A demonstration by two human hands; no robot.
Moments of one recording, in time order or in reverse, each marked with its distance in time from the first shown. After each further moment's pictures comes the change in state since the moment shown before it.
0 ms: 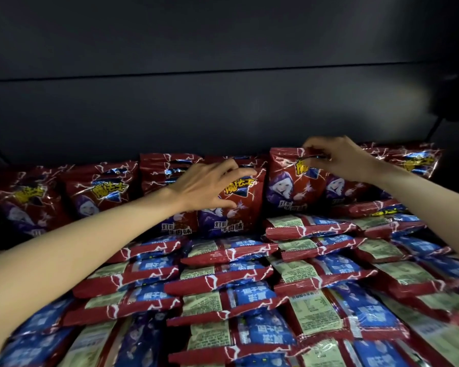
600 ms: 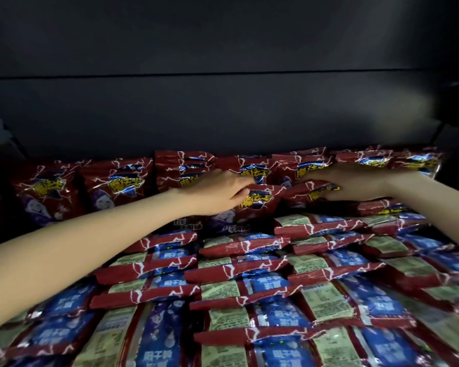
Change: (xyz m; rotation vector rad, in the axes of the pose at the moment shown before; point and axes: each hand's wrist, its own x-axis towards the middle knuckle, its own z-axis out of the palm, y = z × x) left_hand -0.002 0.029 -0.034 -0.275 -0.262 -0.259; right_hand -0.013 -0.007 0.014 -0.189 -0.436 0.047
